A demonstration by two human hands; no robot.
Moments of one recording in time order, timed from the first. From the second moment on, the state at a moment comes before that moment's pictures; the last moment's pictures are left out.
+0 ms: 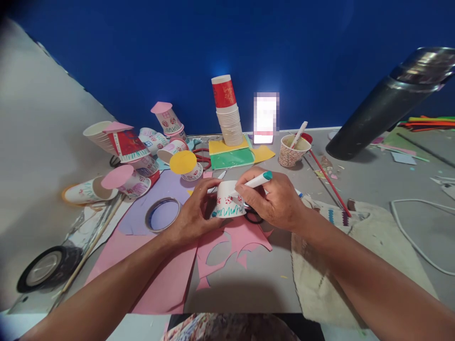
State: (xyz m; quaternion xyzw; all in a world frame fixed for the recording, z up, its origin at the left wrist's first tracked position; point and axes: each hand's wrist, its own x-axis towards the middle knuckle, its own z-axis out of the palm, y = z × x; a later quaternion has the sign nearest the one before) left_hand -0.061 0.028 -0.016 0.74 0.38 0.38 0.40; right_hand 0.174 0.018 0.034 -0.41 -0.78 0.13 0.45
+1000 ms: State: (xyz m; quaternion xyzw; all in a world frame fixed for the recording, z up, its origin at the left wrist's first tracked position) left_hand -0.061 0.028 -0.018 0.75 0.37 0.38 0.39; right_hand 0.171 0.019 0.033 -0.38 -0.80 0.11 0.45
